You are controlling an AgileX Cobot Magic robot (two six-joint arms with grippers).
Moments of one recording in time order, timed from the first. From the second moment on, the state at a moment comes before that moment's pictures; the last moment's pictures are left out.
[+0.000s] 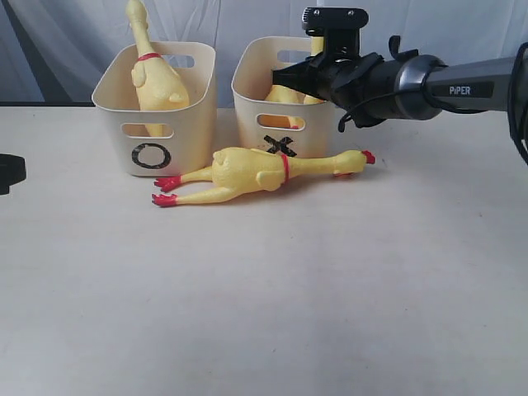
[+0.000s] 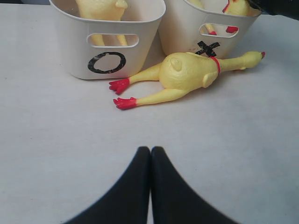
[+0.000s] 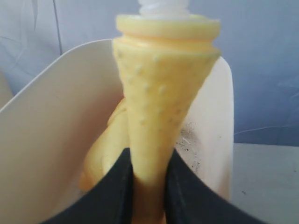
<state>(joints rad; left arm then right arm) 0.05 0.88 -0.62 -0.83 0.63 0.72 0.44 2.23 -1.61 1.10 -0.28 -0.93</state>
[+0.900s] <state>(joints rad) 0.05 0.88 -0.62 -0.83 0.63 0.72 0.44 2.02 -1.60 1.11 -0.14 -1.02</state>
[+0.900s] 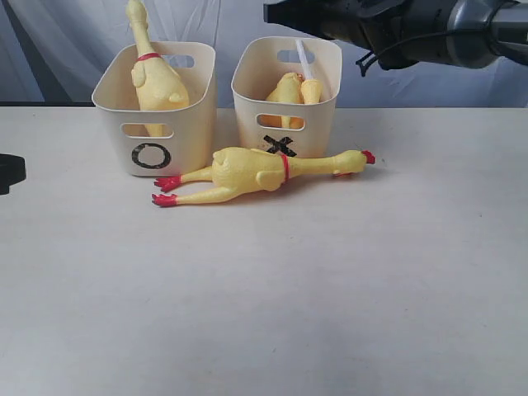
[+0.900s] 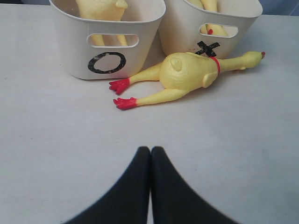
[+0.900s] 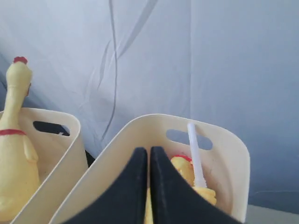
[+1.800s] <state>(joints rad) 0.05 0.88 -0.62 -0.99 0.73 0.98 0.44 1.35 -0.90 1.11 -0.15 -1.01</state>
